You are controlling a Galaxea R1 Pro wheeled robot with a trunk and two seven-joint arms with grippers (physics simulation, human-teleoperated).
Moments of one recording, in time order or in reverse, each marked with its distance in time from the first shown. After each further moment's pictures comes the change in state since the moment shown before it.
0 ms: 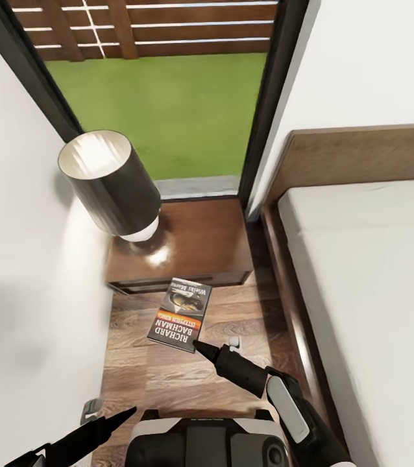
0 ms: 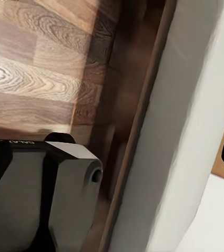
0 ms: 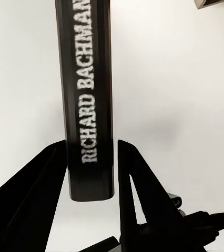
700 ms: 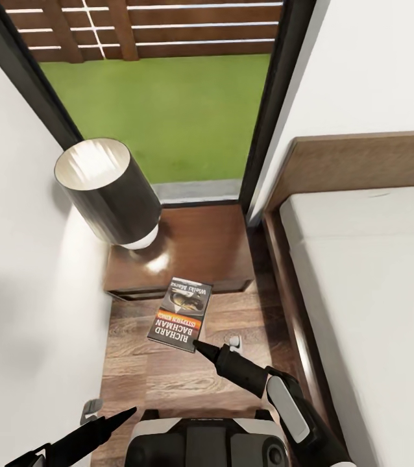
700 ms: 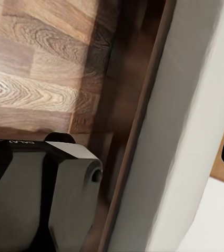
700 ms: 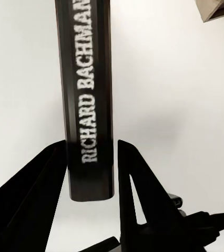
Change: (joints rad) left arm 0.000 0.000 0.000 0.000 0.000 0.000 0.000; right arm 0.000 -0.001 0.000 -0.002 -0.001 0.000 0.002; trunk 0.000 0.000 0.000
